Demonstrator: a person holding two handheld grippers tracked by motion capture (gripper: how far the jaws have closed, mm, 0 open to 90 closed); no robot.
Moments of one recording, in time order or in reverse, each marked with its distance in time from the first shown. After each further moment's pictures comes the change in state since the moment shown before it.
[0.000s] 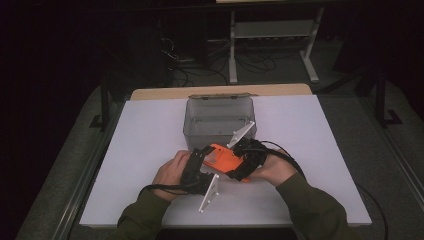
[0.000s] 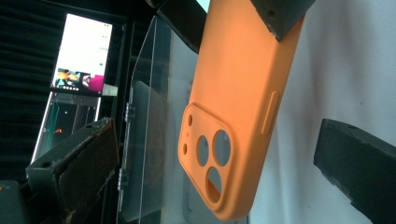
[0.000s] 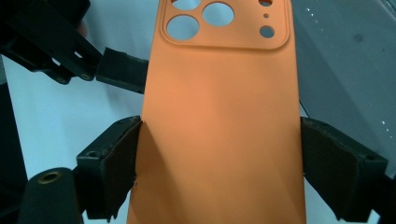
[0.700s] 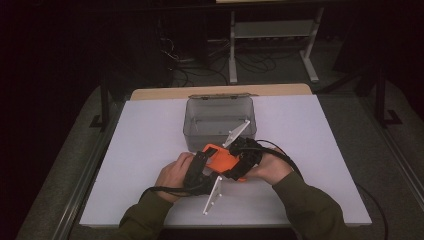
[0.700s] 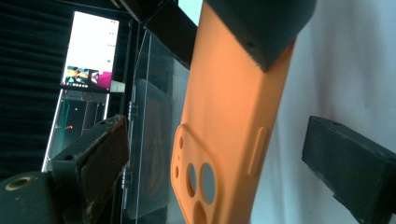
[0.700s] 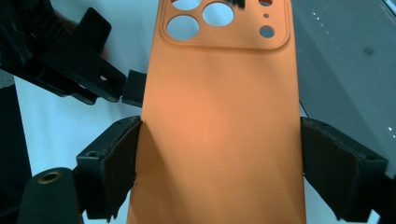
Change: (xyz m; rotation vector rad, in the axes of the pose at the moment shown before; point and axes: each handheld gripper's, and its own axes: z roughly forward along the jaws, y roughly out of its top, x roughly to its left) left arm -0.009 0.005 0.005 0.031 0.036 0.038; right arm 0.002 0.009 0.004 -0.003 0.019 -0.015
